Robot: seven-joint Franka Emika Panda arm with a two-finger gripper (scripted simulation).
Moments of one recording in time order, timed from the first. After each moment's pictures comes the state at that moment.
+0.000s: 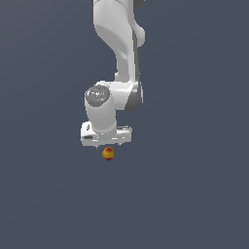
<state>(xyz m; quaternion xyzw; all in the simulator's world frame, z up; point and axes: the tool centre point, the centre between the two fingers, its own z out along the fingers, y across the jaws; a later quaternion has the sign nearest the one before) 0.022 -0.072 0.103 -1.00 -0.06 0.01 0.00</state>
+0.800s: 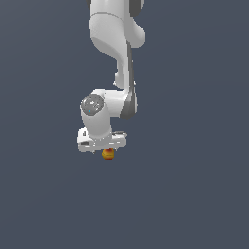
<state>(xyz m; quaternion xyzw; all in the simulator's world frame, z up) 0.029 -0.092 0.072 -1.00 -0.07 0.00 0.00</state>
